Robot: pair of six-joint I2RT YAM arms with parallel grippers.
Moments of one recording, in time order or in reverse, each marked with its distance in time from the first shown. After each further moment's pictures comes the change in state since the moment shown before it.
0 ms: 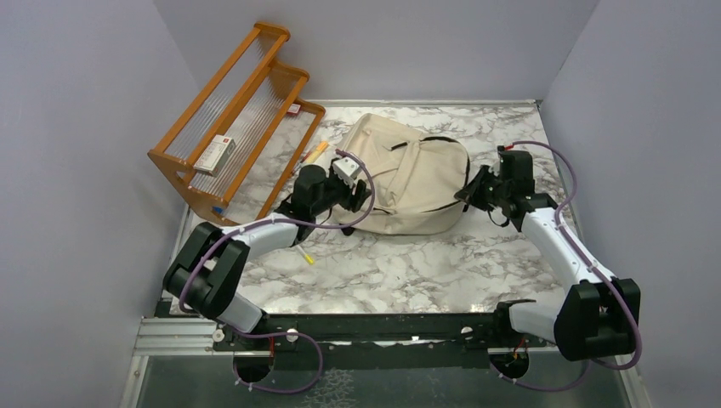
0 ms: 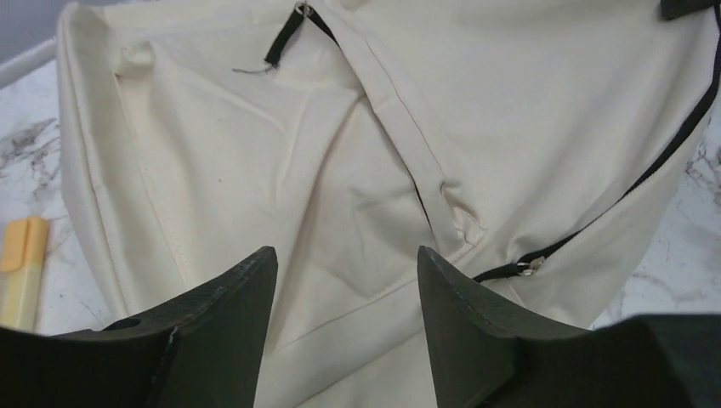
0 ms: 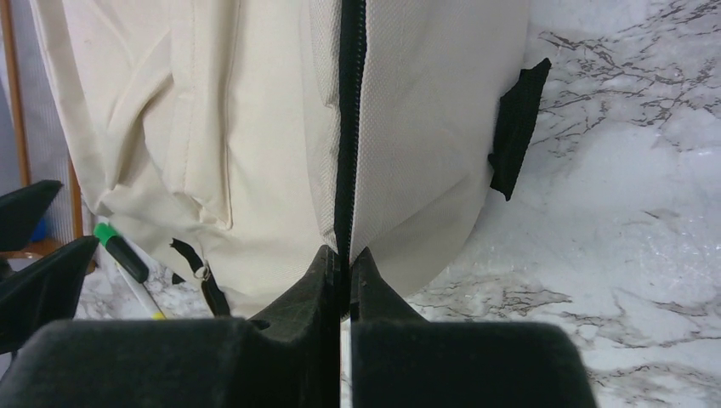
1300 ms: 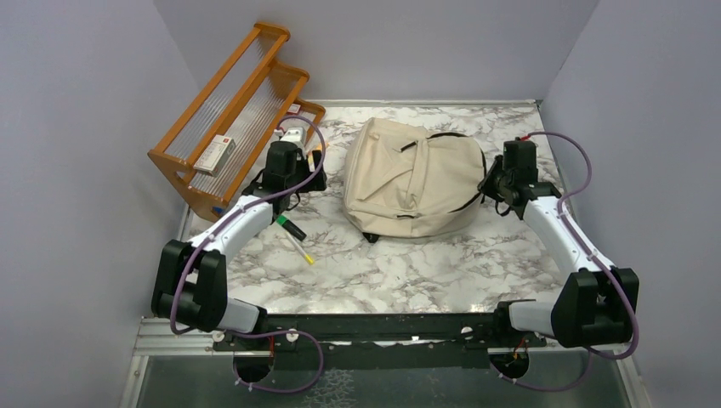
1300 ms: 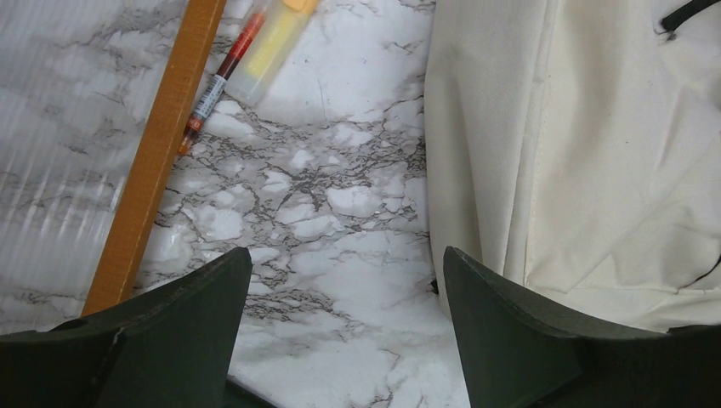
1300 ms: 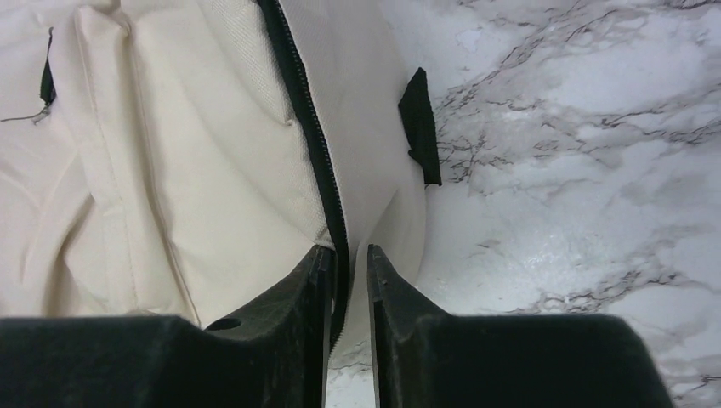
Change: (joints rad) left arm 0.230 -0.096 0.201 -0.637 -0.330 -0.365; right arm -0.028 0.062 0.093 -0.058 0.328 -0.029
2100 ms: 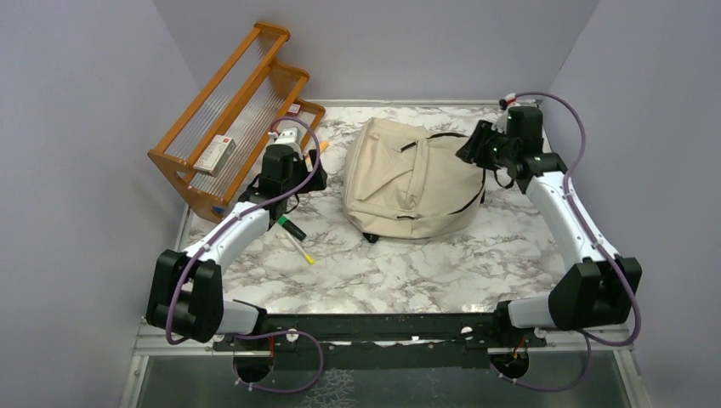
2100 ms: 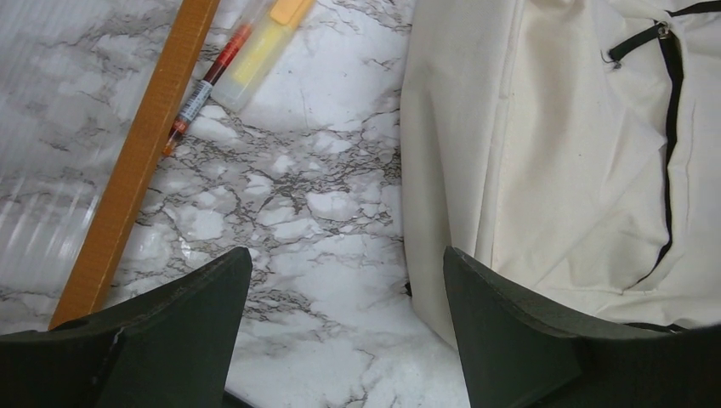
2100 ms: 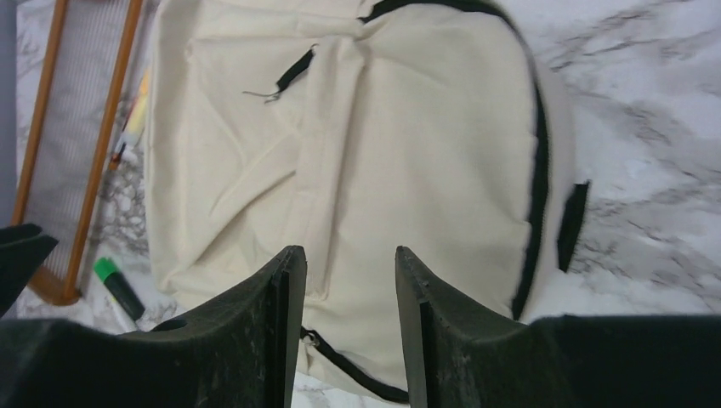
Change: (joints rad) left arm 0.008 -0.077 -0.047 0.053 0.012 -0.056; right arm 0.021 0.053 0.276 -0.056 -0.282 -0.148
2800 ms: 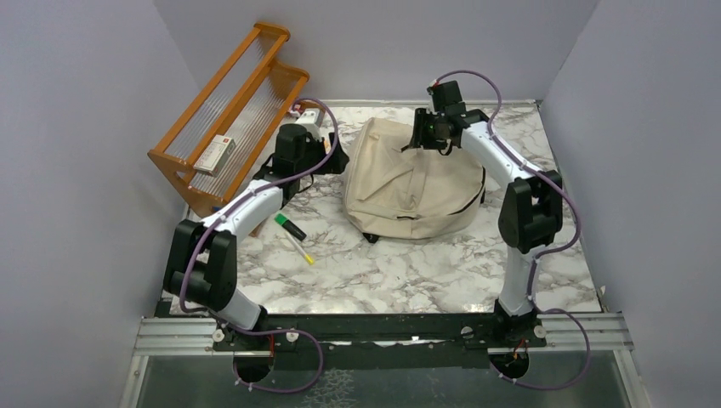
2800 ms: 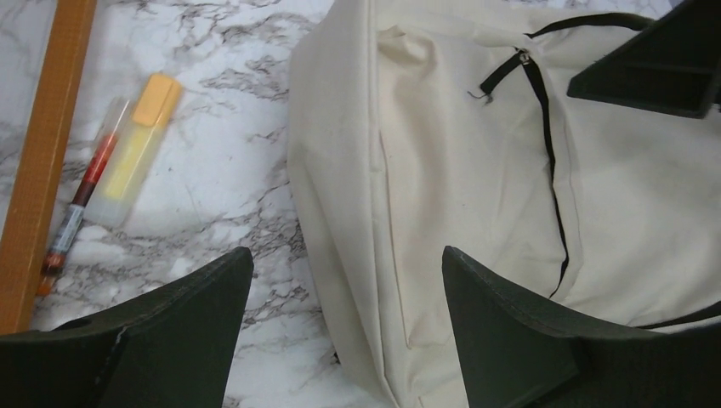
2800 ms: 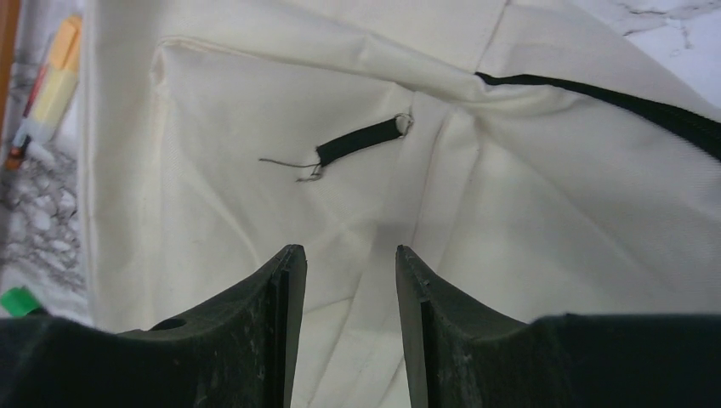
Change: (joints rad) left arm -0.030 0.179 0.178 0.071 0.182 0.023; right arm 0.249 0.656 0.557 -0.127 0.091 -0.049
